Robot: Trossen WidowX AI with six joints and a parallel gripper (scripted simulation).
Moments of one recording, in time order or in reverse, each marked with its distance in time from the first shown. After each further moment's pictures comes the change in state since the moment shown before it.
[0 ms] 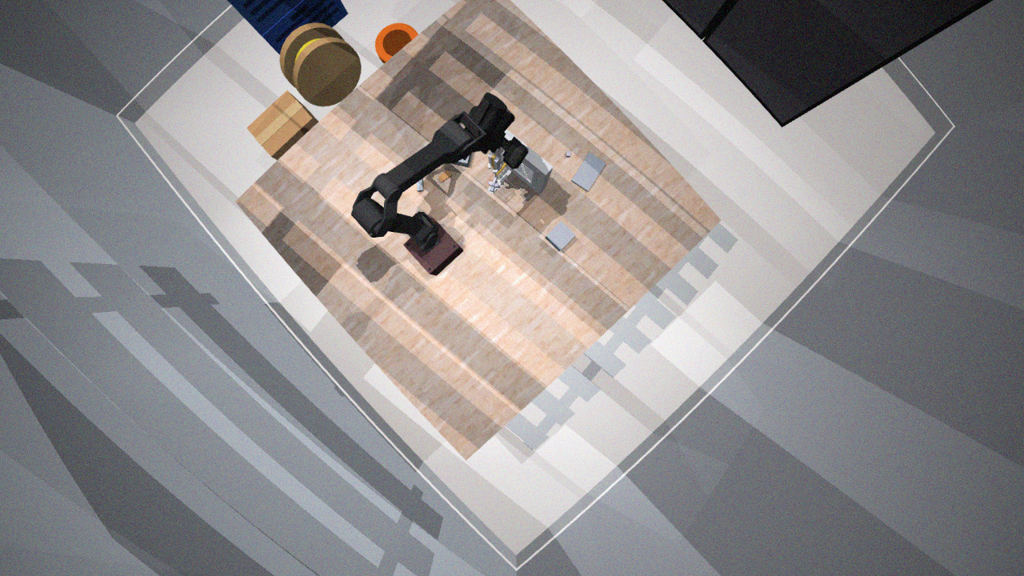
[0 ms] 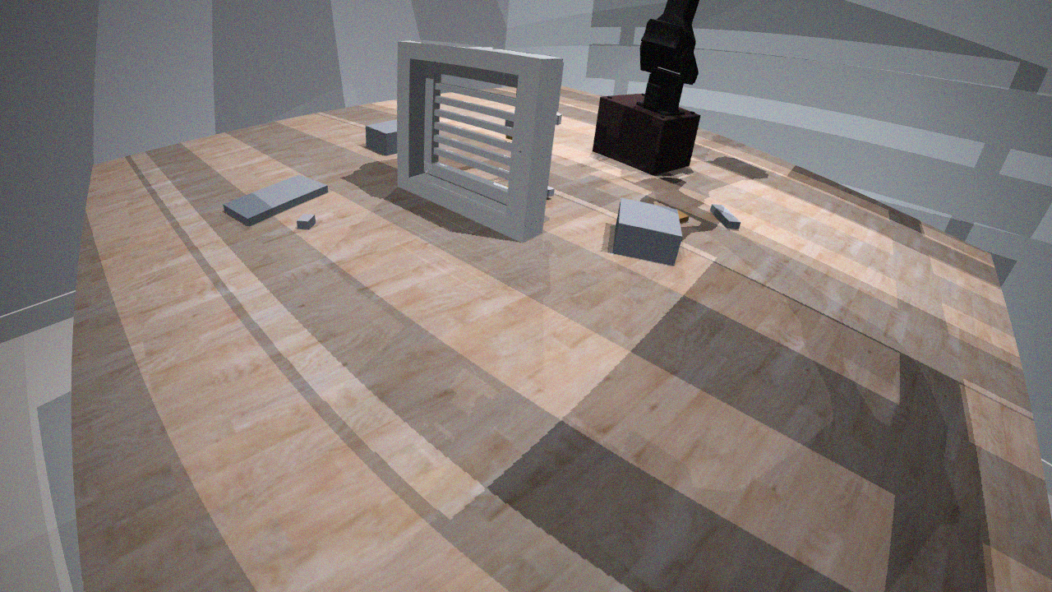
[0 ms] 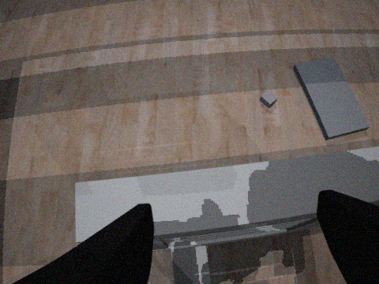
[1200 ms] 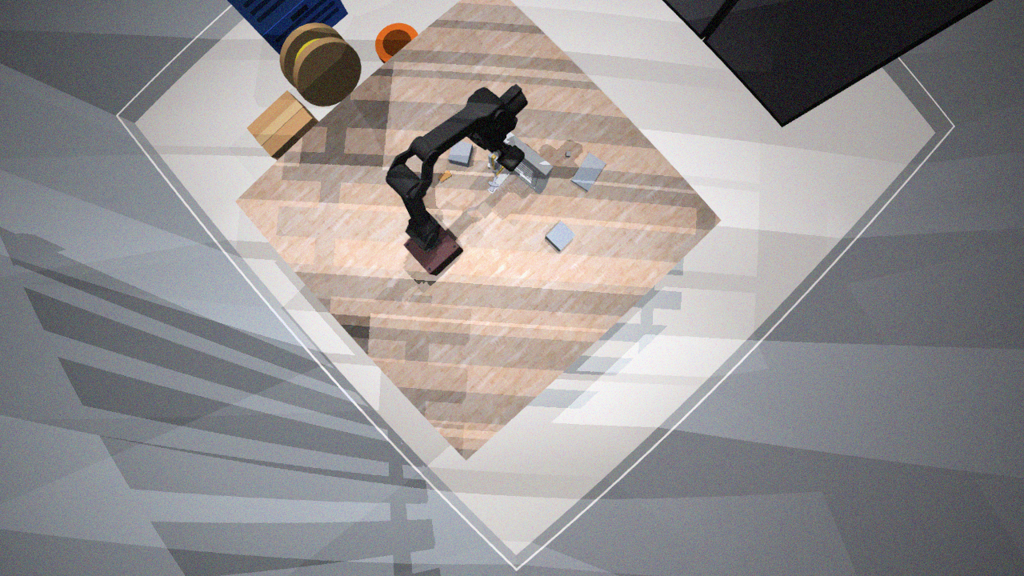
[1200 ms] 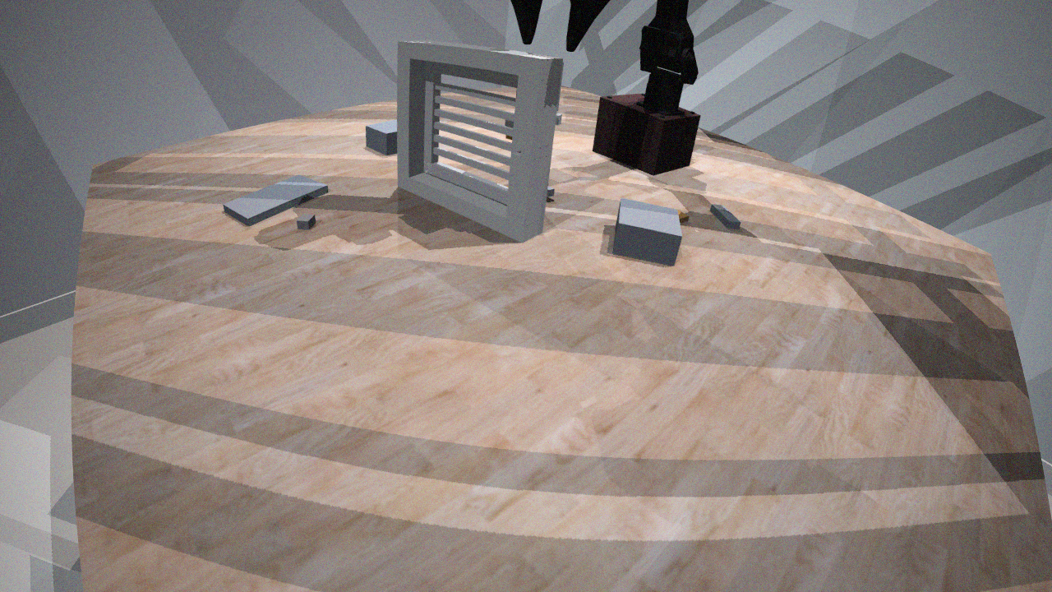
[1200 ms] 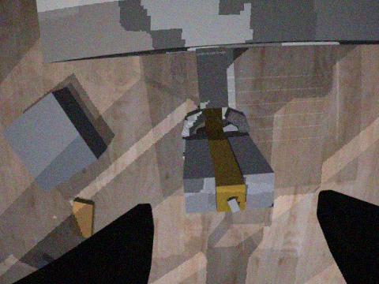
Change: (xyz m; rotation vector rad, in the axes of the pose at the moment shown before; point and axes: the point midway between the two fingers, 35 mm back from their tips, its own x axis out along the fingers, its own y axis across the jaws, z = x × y) arm 0.022 0.019 -0.060 -0.043 0.679 0.083
